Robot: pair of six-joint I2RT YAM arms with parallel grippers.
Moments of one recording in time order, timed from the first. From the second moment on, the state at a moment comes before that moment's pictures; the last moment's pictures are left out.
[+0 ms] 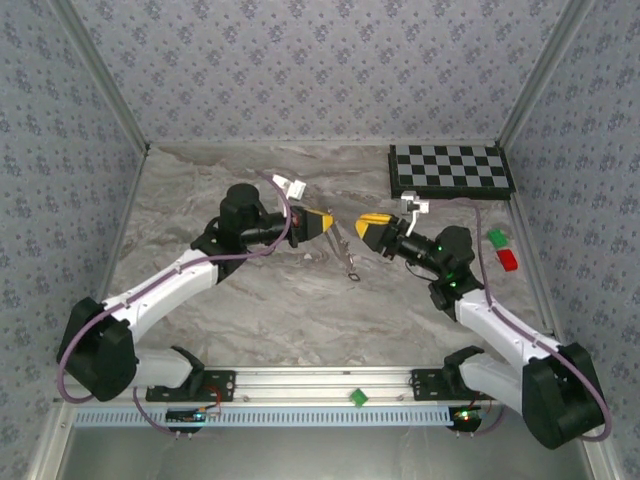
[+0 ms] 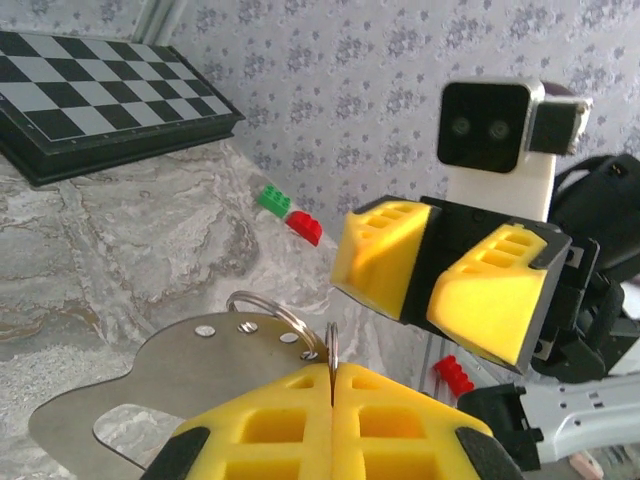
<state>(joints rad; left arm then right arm) -0.63 1.30 0.92 0.21 0.65 -0.58 0.38 1.03 0.47 0.72 -0.66 0.71</state>
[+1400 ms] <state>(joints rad) -0.58 1.31 0.92 0.24 0.57 -0.81 0.46 1.04 0.52 0.52 -0.57 0.58</state>
